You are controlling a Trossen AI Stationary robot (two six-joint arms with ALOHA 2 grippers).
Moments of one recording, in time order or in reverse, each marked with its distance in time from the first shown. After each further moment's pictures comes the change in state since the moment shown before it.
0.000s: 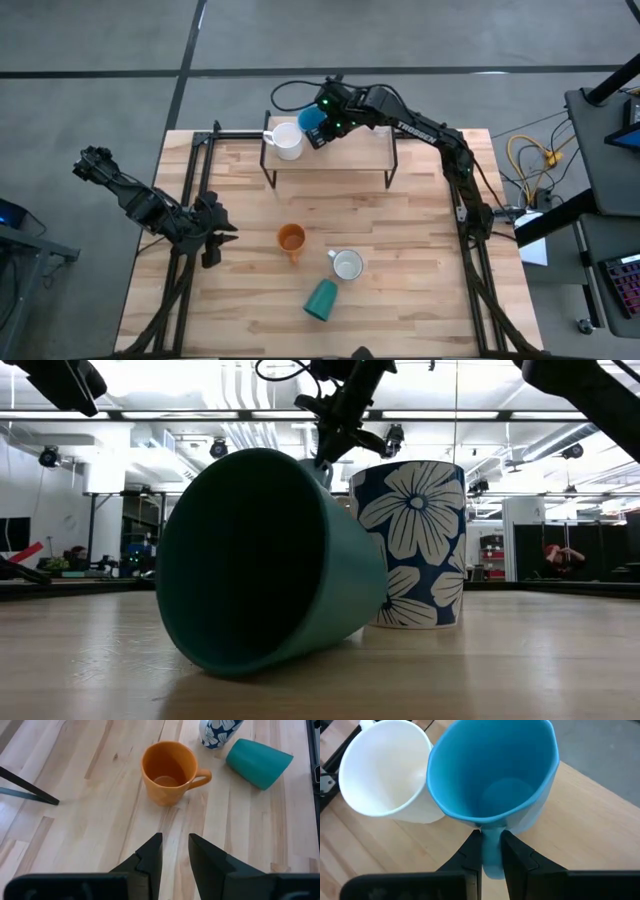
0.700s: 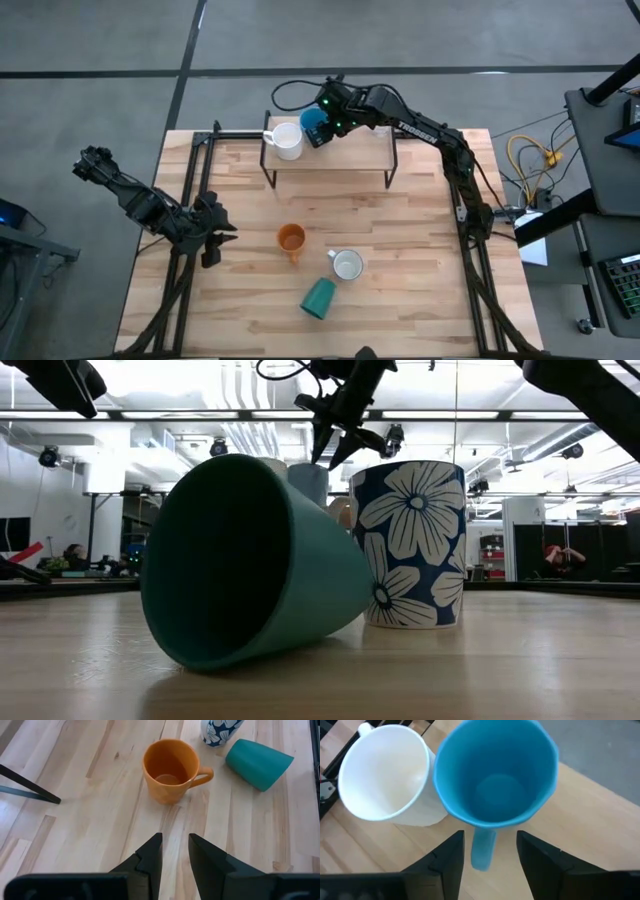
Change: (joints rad) left arm 0.000 0.000 0.000 -0.012 0.000 0.001; right arm 0.000 -0.006 -0.002 0.000 0.021 0.030
